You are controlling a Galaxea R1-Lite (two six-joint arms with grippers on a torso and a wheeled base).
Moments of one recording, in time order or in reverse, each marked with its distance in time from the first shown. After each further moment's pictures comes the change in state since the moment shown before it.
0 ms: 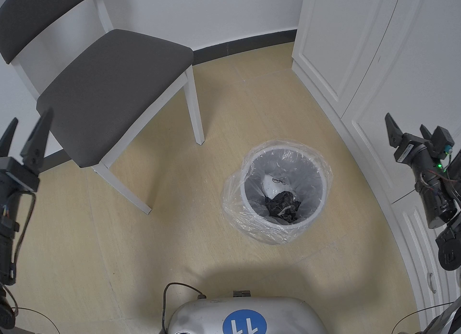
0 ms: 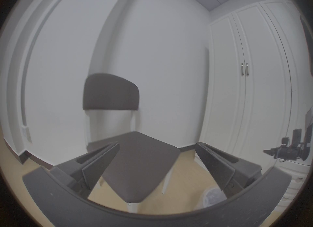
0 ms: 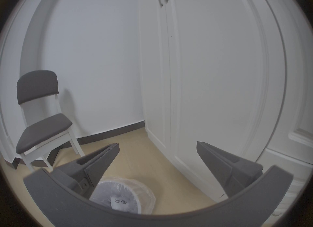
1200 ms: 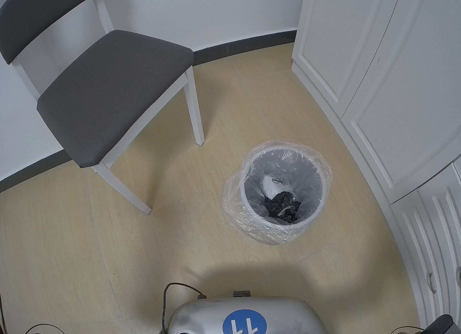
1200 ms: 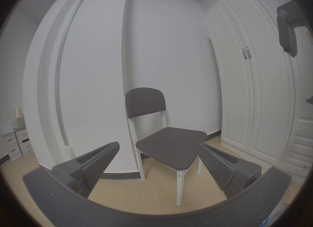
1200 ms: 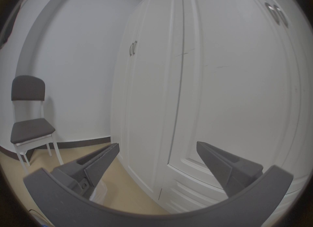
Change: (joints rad) left arm 0.240 -0.922 0.124 0.833 -0.001 0.114; right arm -0.254 -1.237 0.373 0.682 -0.030 -0.115
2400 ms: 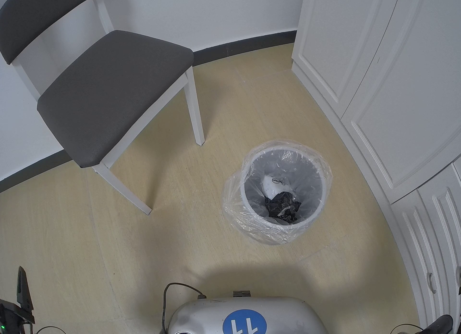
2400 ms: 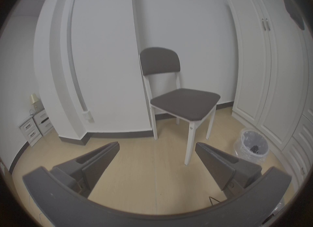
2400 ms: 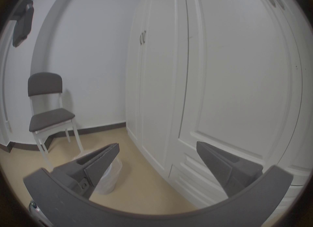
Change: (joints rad) left arm 0.188 -0.235 0.038 0.571 0.003 -0.195; right arm -0.080 -0.336 0.000 0.546 0.220 0.116
